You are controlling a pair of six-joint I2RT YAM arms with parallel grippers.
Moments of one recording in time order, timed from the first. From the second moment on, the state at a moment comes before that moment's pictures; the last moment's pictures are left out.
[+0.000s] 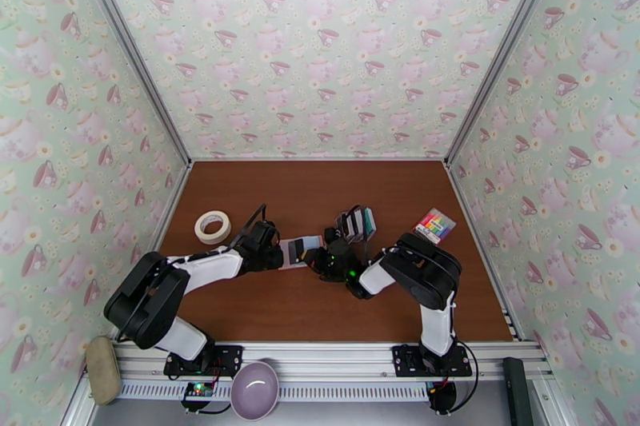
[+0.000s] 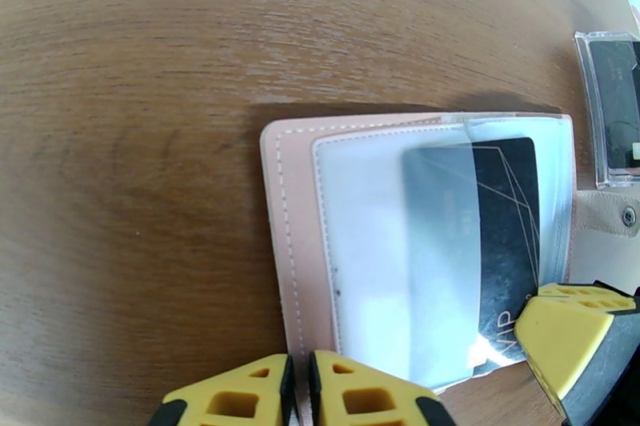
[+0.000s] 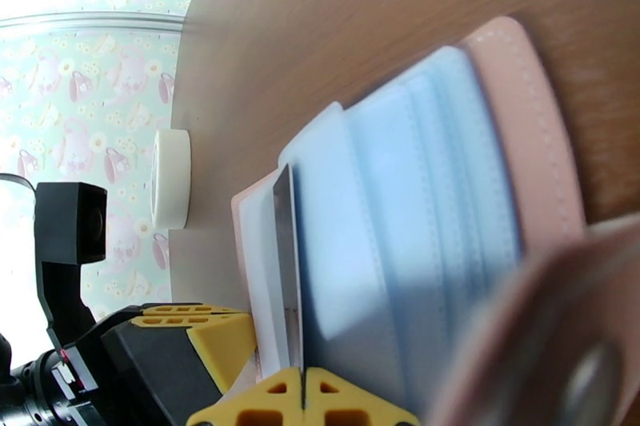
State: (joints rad) left arm -0.52 1.57 0.67 -0.17 0.05 -0.61; right arm 0.84 1.94 0.63 0.87 -0.17 1.19
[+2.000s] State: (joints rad) left arm -0.52 1.59 0.69 -0.11 0.06 -0.61; right arm 0.85 1.89 1.11 -0.19 0.05 0.78
